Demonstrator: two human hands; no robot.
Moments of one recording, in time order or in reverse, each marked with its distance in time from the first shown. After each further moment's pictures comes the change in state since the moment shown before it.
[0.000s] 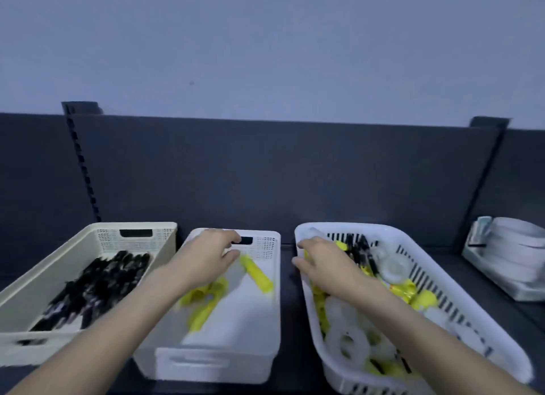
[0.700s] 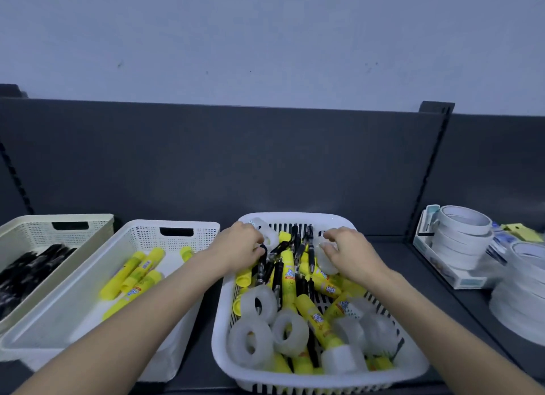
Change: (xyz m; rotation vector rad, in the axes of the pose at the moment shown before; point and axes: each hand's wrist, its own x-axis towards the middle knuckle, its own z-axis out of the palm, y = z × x) left_hand 0.068 0.135 0.076 0.177 -0.224 0.069; right_hand -0.035 0.150 -0.038 0.024 0.038 0.244
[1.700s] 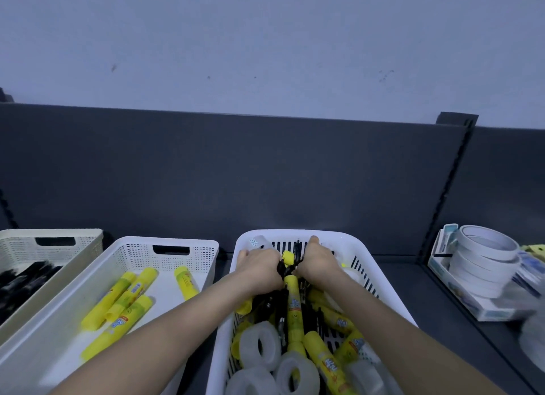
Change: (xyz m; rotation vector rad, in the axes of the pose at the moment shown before) left_hand 0.047 0.021 0.023 -0.147 -0.107 -0.116; right_hand 0.071 -0.041 0.046 0.173 -0.211 0.277
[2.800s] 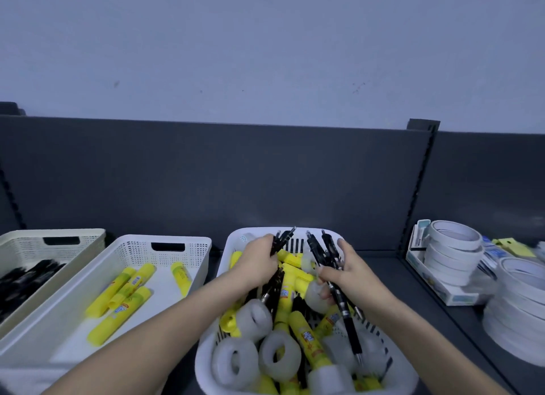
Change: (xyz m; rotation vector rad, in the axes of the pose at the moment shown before) left_hand -0.037 0.028 -0.011 -0.424 0.201 0.028; right_hand -0.111 0.058 -0.054 0.788 -0.104 -0.178
